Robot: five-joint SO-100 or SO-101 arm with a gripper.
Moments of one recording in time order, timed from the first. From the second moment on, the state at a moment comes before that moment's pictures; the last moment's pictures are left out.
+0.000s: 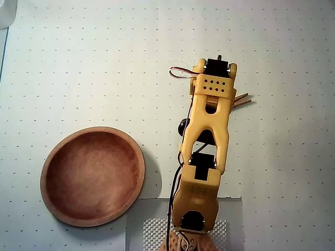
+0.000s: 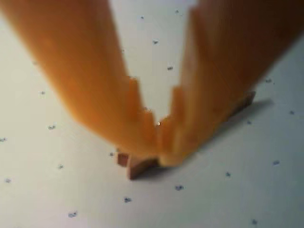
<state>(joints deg) 9.4 72.6 66.3 100.9 -80.2</state>
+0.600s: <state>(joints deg) 11.9 61.6 48.6 100.9 -90.3</state>
